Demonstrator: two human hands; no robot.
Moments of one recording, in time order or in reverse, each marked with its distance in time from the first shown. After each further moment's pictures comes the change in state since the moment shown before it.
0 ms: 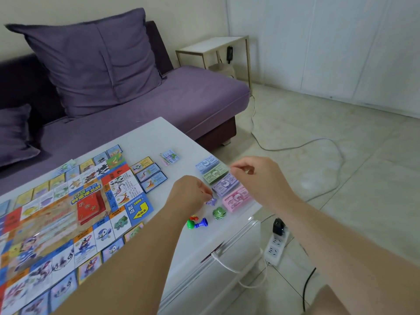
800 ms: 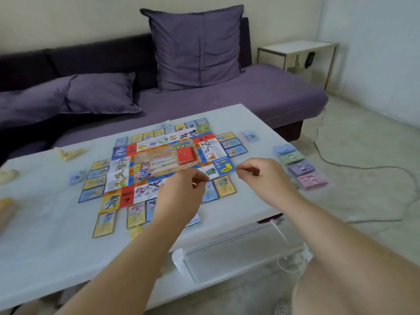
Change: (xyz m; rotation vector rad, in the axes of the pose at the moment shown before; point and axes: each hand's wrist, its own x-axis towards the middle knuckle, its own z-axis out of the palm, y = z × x) left_hand -0.180 -0.126 -0.068 -0.180 0.483 -0.112; right_hand -0.074 -0.118 0.089 0.020 -0.243 -0.208
